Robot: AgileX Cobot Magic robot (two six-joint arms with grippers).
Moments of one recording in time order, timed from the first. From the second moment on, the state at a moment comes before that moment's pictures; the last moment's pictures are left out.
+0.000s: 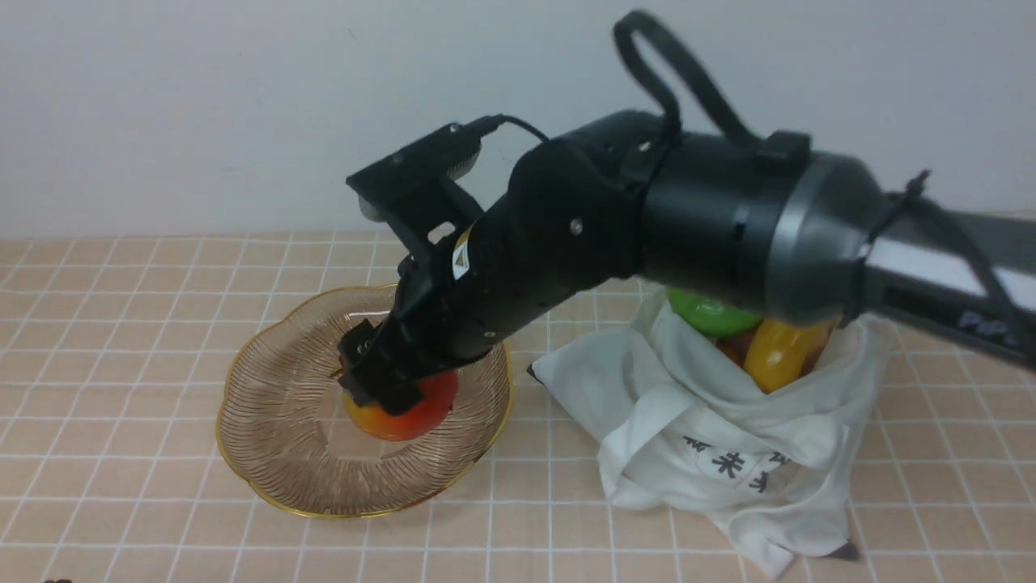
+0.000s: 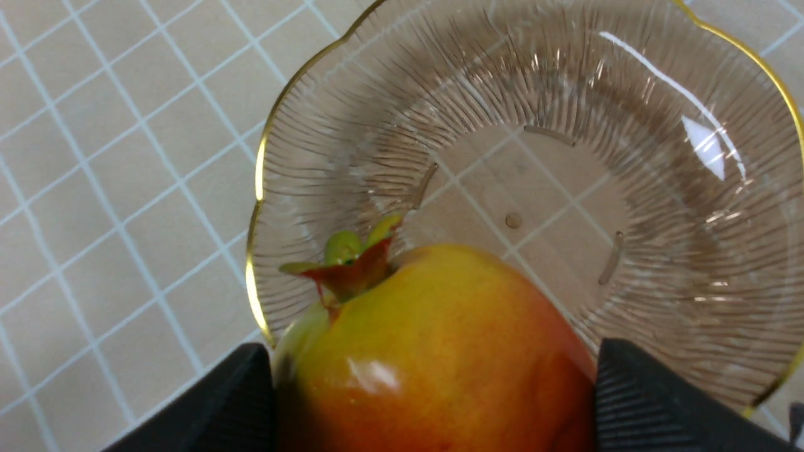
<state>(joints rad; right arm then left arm) 0.82 1.97 -1.64 0.20 0.72 -0.16 -0.03 -0.01 0.03 -0.07 0.39 -0.01</state>
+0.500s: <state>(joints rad) 0.82 2.05 -1.66 0.18 0.59 -0.16 -0.03 -0.01 0.03 -0.07 0.39 -0.01</state>
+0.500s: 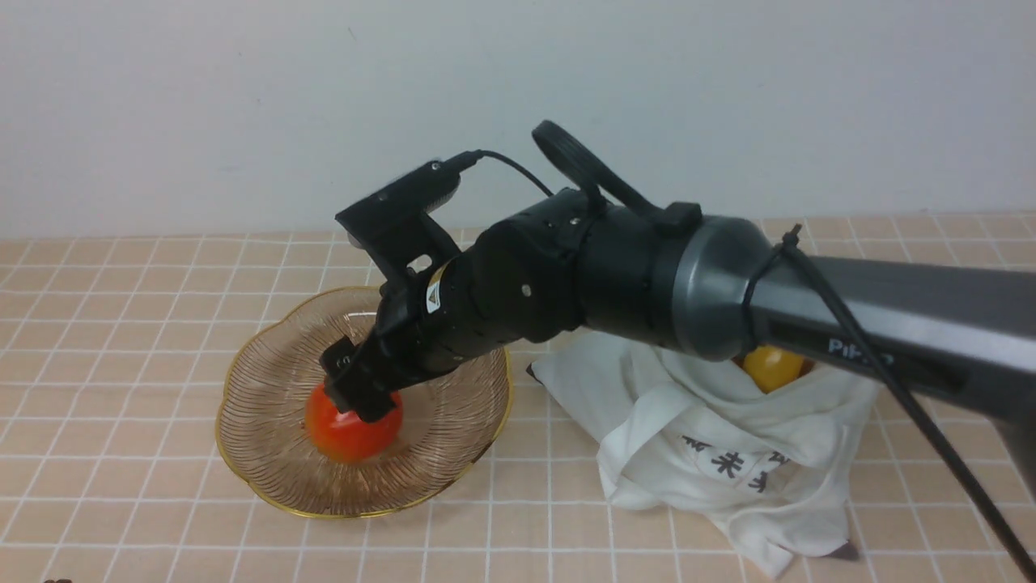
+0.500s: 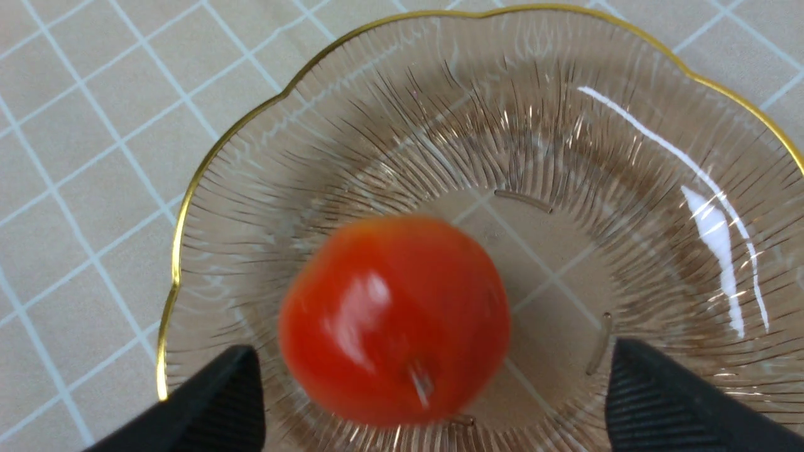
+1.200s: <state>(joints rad) 0.82 1.52 -2.01 -0.30 1.26 0.15 -0.03 -0.01 0.03 -0.07 0.39 -0.01</state>
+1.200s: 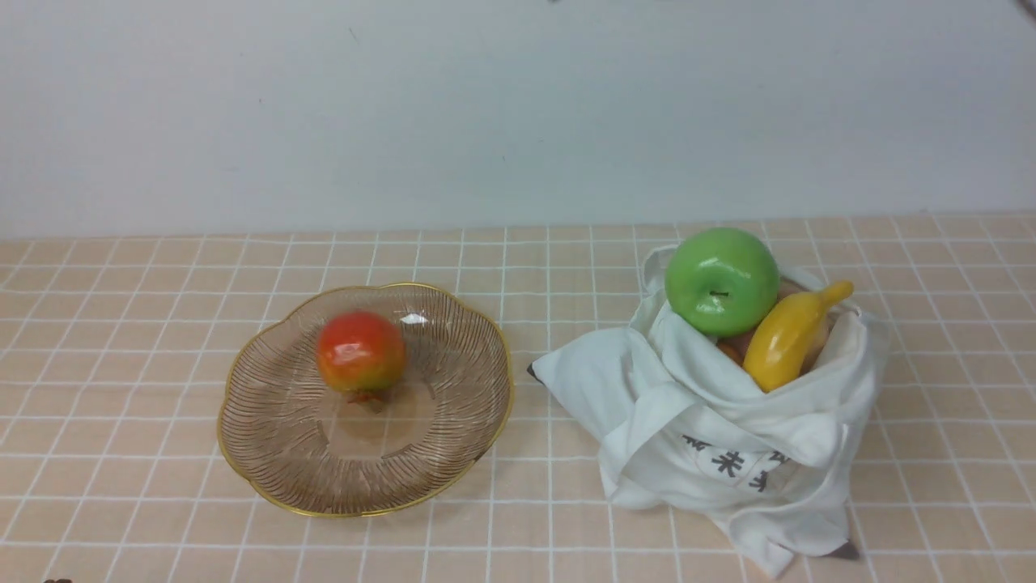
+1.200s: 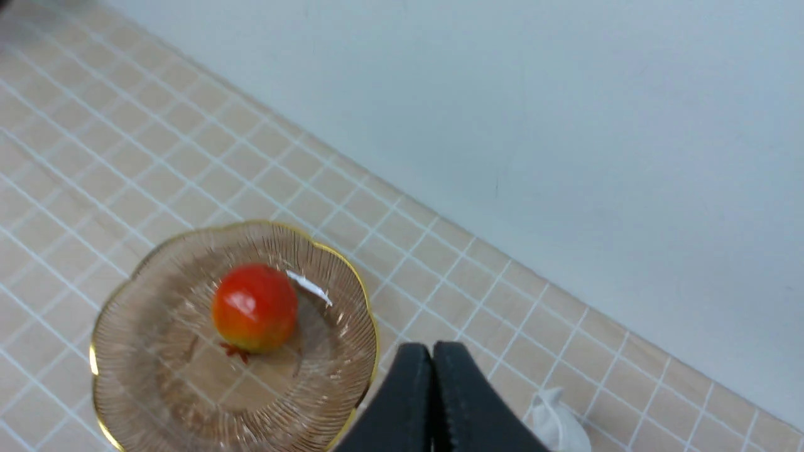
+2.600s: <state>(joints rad) 0.82 0.14 -0.55 -0.12 0.41 0.17 -0.03 -0.01 0.03 -0.07 0.39 -0.01</state>
